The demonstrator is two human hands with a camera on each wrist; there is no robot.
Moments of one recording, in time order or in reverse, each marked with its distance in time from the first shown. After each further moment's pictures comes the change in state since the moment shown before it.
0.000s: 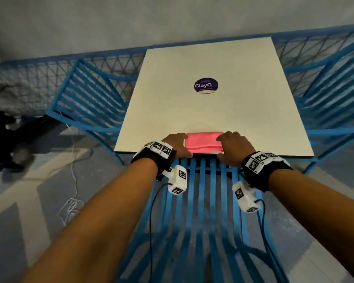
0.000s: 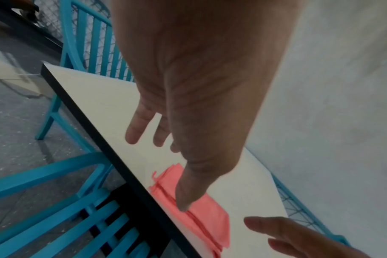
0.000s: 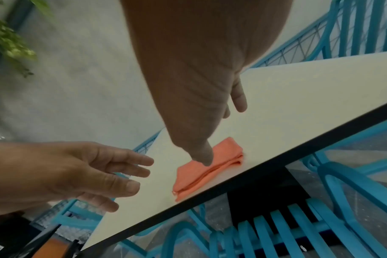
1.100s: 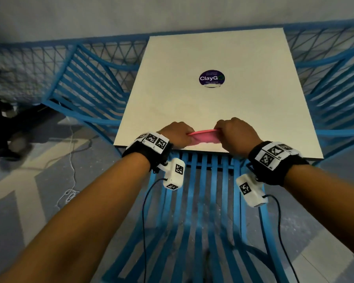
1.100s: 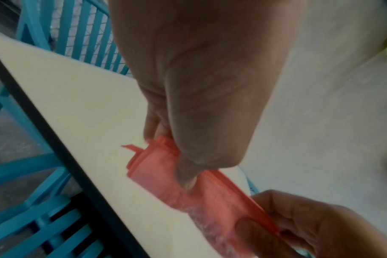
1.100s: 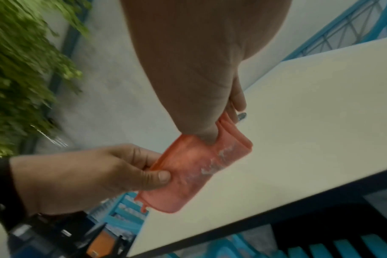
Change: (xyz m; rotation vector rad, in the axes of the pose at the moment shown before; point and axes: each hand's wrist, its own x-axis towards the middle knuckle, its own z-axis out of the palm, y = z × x) left_hand -0.011 0.006 -0.036 0.036 -0.040 0.157; right_hand 0.009 -0.026 -0.049 0.042 0.160 -0.114
